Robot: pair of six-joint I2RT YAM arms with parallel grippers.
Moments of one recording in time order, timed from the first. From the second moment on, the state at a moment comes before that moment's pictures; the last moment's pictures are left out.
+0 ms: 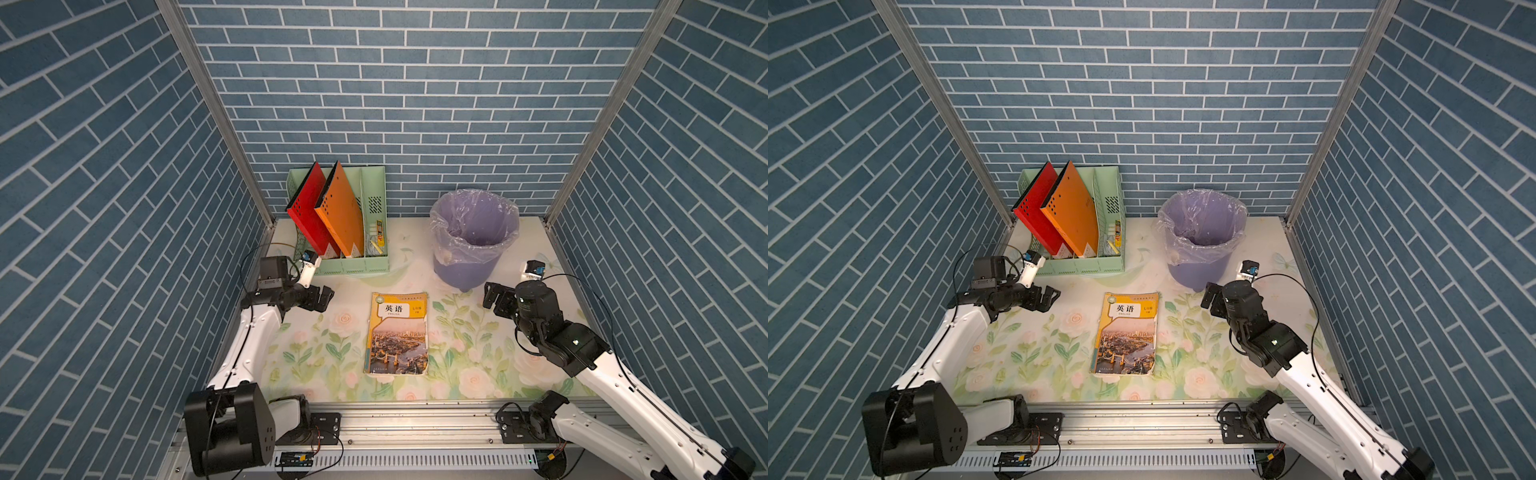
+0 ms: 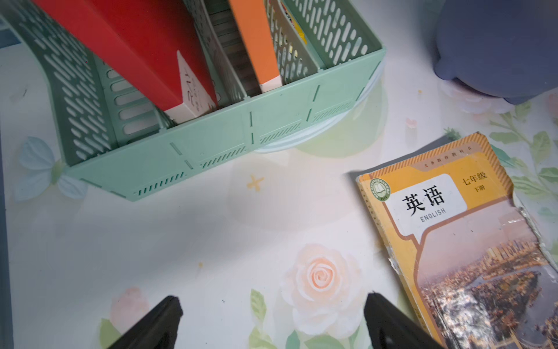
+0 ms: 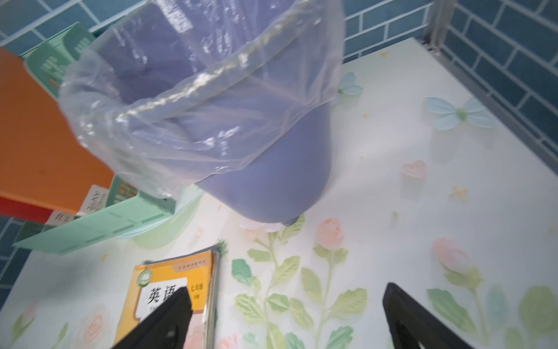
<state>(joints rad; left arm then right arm) 0.14 1.18 0.81 -0.50 0.38 0.33 0.60 0.80 0.80 -0.60 0.45 0.61</state>
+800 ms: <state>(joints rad) 0.16 1.33 0.12 0.99 0.24 -0.07 0.18 1.01 0.07 0.69 0.91 0.15</state>
